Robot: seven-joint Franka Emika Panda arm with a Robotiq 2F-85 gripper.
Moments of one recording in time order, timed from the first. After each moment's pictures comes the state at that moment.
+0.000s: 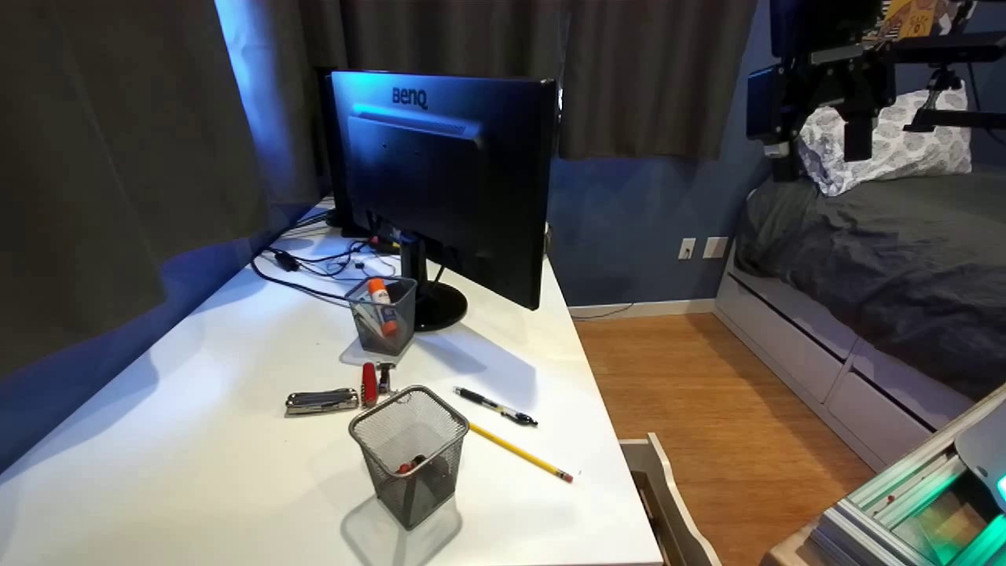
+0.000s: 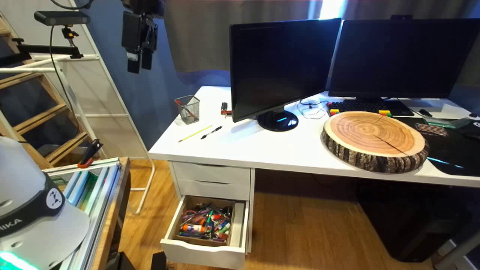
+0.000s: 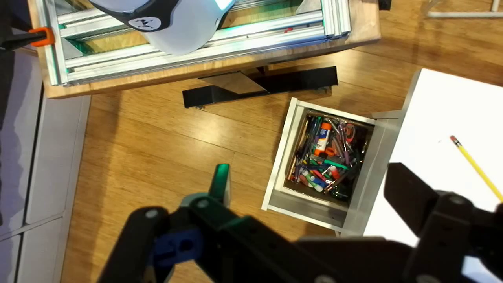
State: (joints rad) arm 0.14 -0.61 0.40 -2.54 0.20 1.65 0.56
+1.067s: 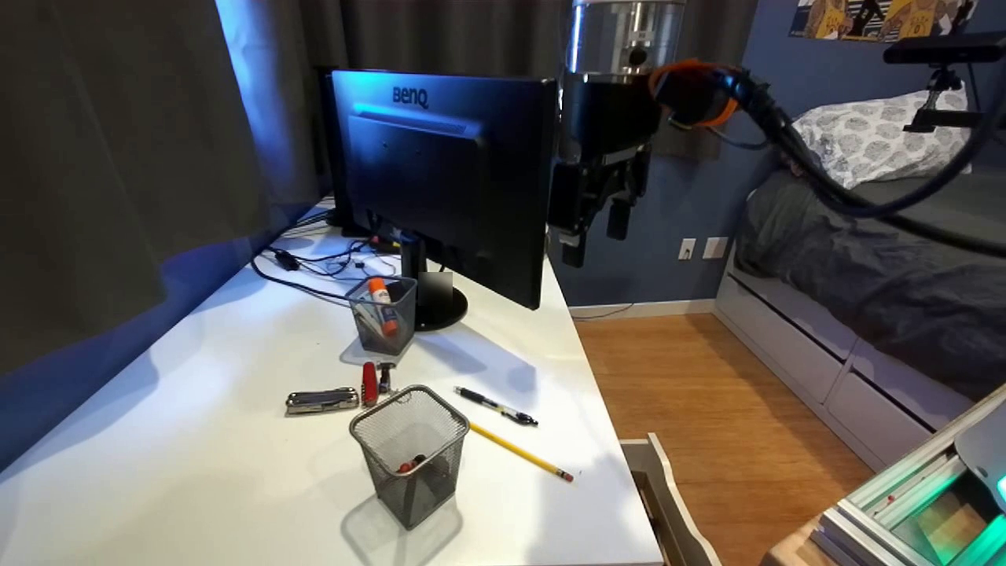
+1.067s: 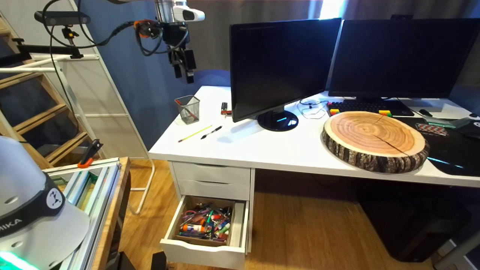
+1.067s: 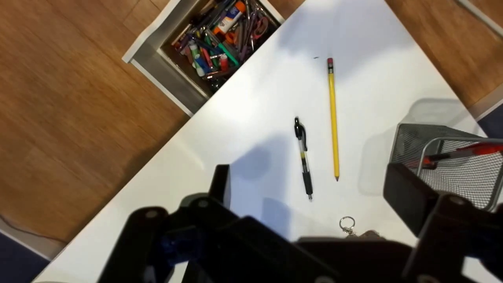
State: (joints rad) arm 0.26 -0.08 0.60 -2.36 -0.03 2.29 0.50
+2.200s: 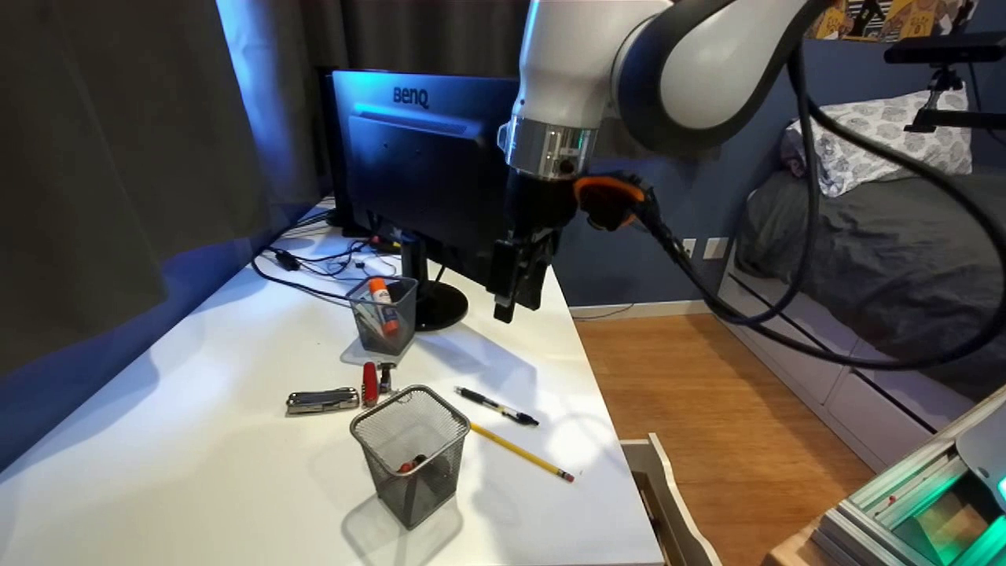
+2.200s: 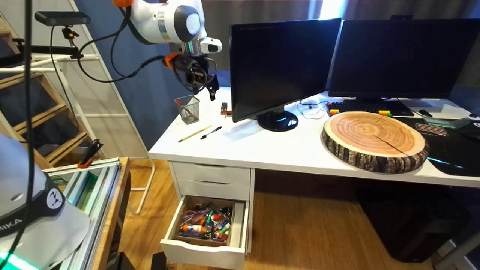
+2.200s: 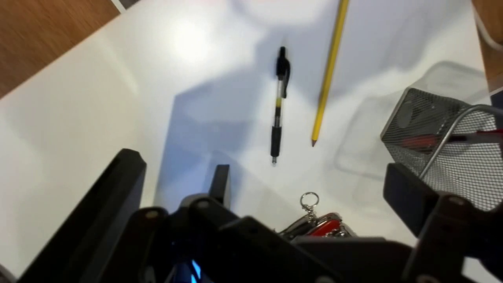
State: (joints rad) arm 0.38 0.28 0.43 -2.26 -0.26 2.63 0.37
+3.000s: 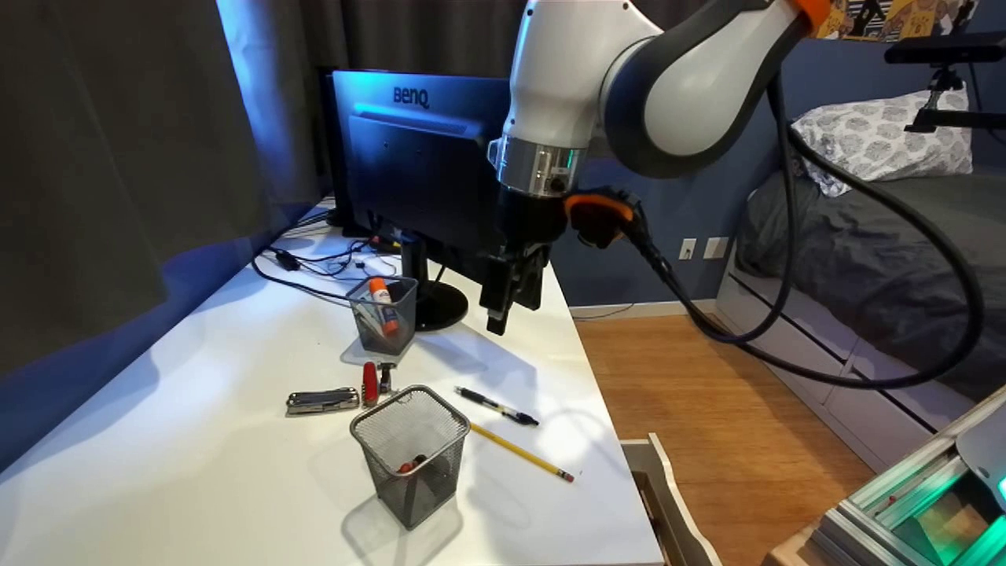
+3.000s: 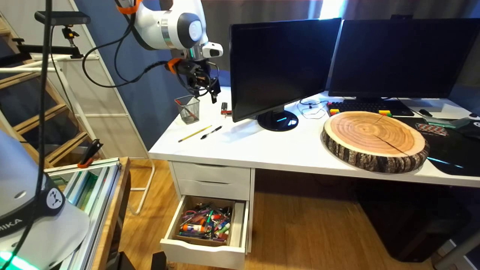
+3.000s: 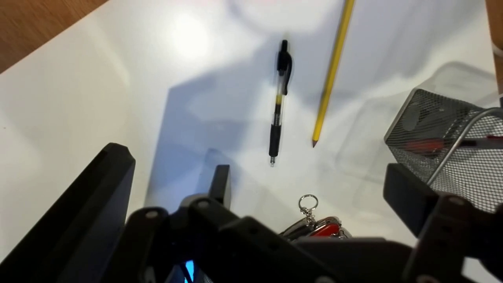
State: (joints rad) arm 0.46 0.32 0.35 -2.23 -0.27 2.66 0.35
